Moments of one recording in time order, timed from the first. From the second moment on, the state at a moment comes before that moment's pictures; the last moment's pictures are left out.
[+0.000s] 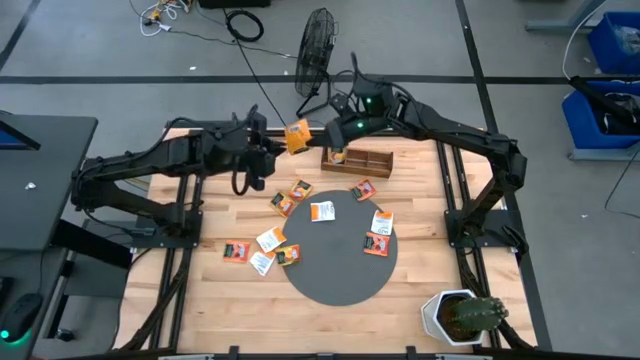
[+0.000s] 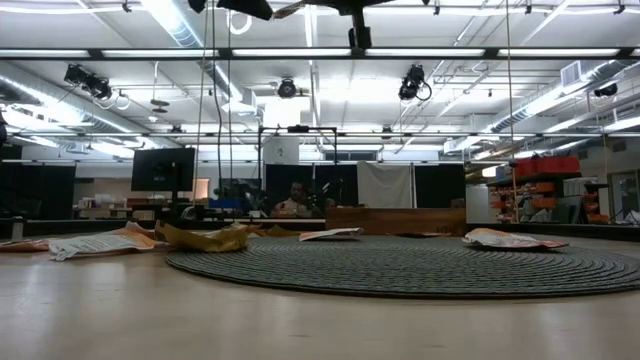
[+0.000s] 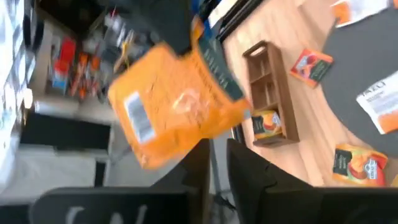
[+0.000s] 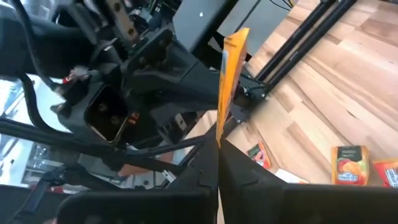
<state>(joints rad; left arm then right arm) 0.14 1.21 1.34 -0.59 -0.42 0.87 -0.39 1.67 1.71 -0.39 -0.56 0.82</state>
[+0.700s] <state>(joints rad) 0.06 1.20 1.34 -0.51 -0.63 0.98 -0.40 1.67 1.71 -0.22 -0.56 1.20</state>
